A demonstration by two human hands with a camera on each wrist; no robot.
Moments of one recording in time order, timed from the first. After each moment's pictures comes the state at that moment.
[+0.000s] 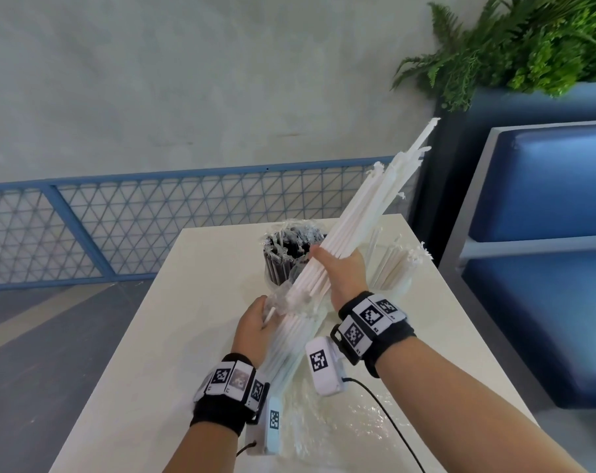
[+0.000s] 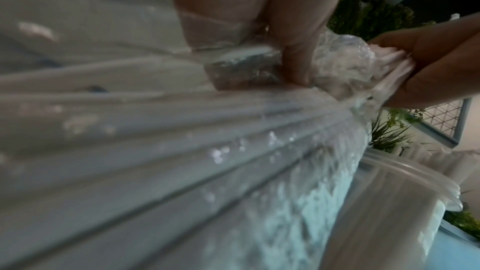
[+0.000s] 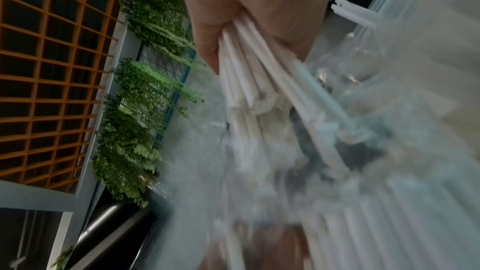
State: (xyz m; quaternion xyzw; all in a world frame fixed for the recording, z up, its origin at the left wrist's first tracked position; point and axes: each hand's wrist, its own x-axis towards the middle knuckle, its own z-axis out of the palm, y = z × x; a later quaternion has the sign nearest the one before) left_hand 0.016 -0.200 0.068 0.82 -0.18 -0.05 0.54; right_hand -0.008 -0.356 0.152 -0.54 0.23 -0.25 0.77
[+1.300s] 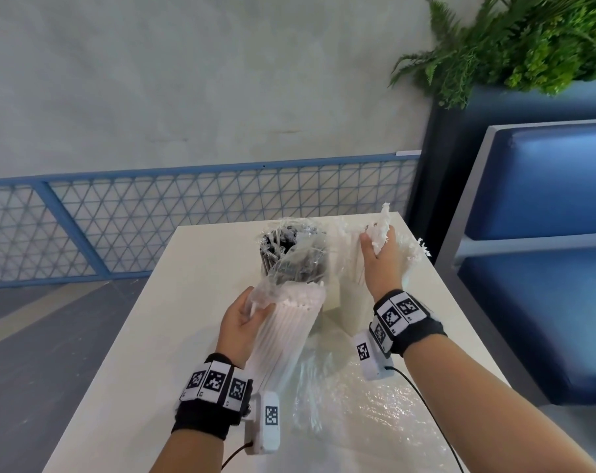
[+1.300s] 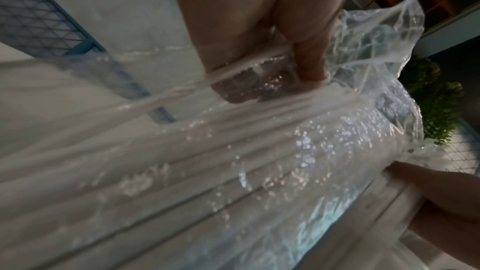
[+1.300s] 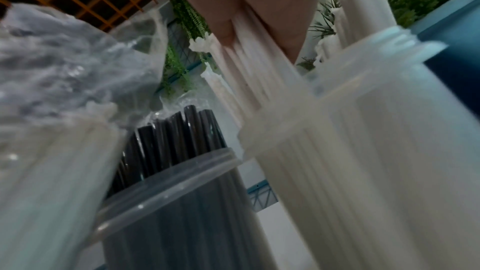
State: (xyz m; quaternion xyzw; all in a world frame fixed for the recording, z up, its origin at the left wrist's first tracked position) left_hand 0.010 -0.192 0.088 0.69 -0.21 -0.05 0.70; right_hand -0.031 -0.412 0.151 -0.74 0.24 -0.32 0.54
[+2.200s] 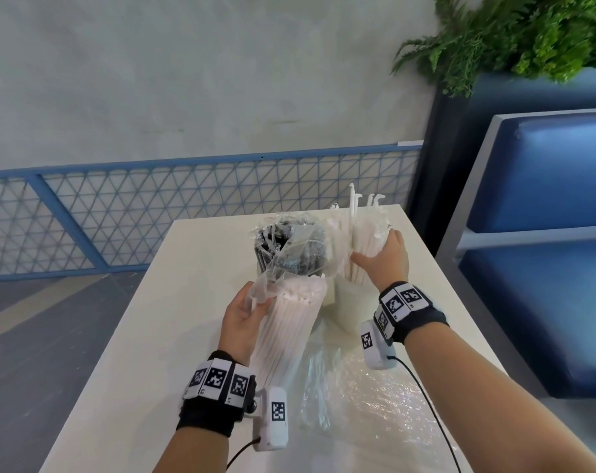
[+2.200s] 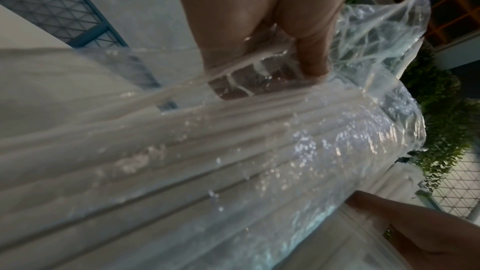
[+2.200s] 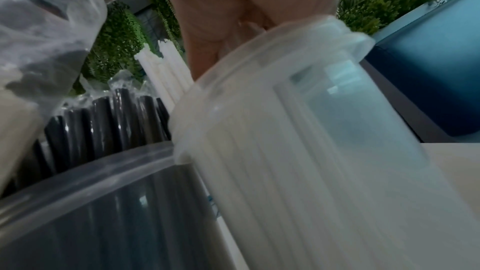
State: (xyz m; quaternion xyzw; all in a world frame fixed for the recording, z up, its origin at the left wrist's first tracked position) left_hand 0.014 -0.201 0.086 0.64 -0.18 -0.08 0.74; right_hand -0.008 -0.442 0.124 -0.82 0.30 -0.25 0.42
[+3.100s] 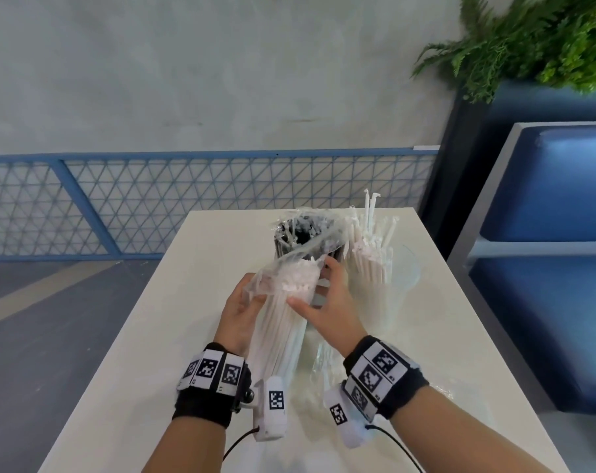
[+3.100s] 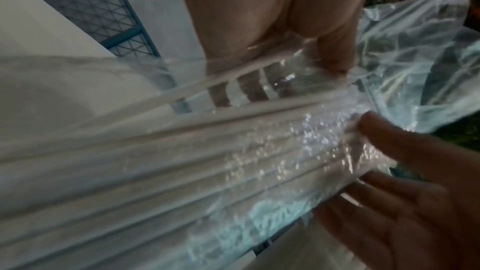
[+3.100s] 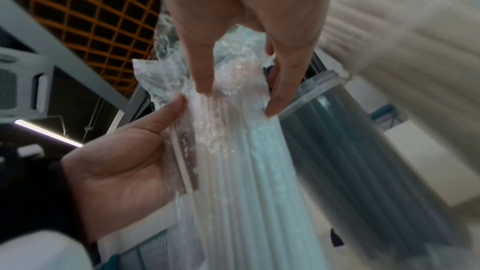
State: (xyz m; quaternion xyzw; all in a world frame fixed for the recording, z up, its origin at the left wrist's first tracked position) left_hand 0.011 -0.174 0.092 0.63 -0.21 -0.09 0.74; right_hand -0.047 -0.324 0.105 -0.78 0.06 -0.16 0.60
